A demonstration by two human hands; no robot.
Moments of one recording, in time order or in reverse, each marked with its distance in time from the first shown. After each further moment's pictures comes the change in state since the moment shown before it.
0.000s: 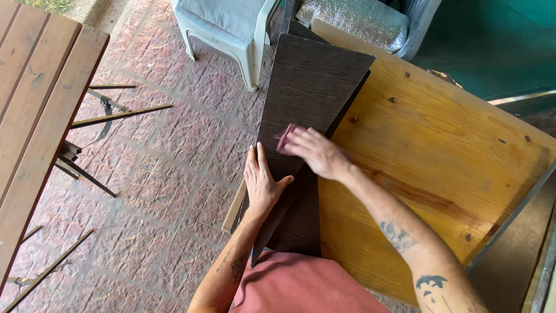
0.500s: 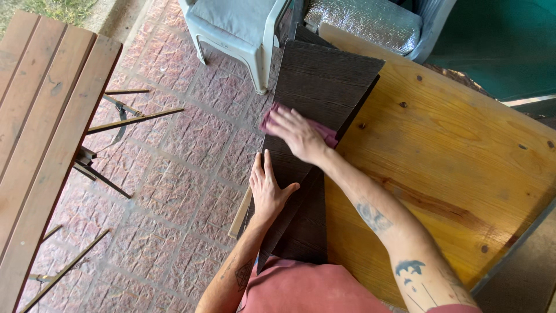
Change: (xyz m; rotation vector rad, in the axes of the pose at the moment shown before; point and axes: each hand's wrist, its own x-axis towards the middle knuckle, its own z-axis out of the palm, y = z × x) left_hand 0.003 0.005 -0.005 0.001 -0.050 -0.015; right_hand 0.082 0.034 0.046 0.049 0.226 0.048
